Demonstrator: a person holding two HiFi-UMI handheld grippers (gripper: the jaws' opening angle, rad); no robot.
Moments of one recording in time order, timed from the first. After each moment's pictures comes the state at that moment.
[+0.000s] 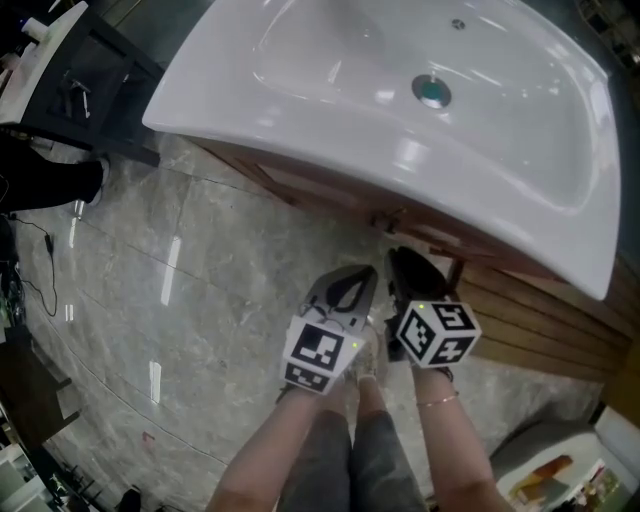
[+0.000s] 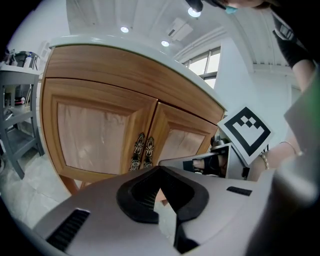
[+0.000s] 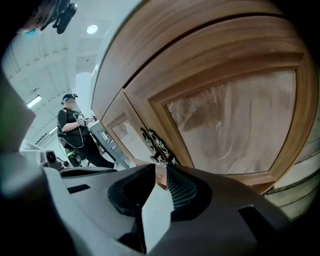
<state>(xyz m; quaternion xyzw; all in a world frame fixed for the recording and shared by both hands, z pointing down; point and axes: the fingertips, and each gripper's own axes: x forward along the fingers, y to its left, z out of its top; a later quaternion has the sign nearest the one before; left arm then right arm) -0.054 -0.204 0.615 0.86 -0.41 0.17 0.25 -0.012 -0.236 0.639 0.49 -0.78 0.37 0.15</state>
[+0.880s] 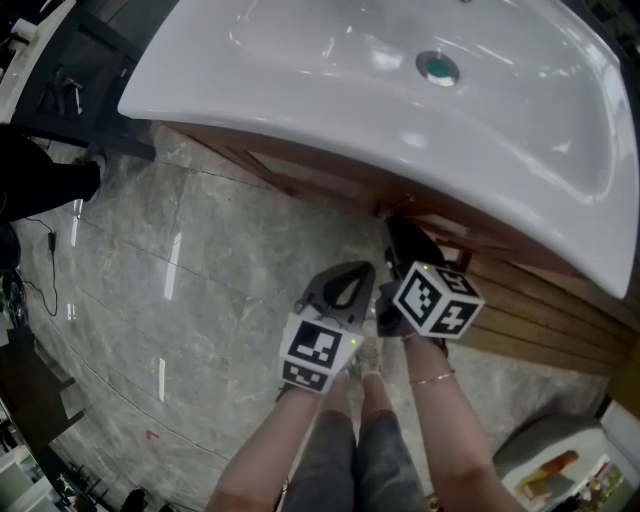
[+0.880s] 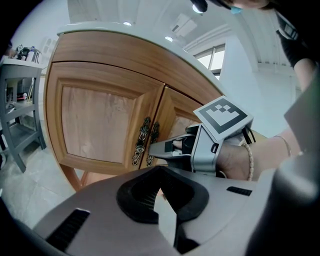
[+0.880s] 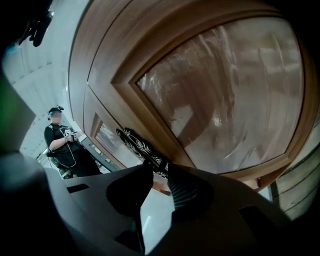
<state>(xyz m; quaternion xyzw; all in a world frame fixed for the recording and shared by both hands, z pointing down) -0.060 -0.197 0.645 0.85 -0.41 0.18 0.27 -0.018 -0.271 0.666 0.52 -0.74 0.42 0.10</state>
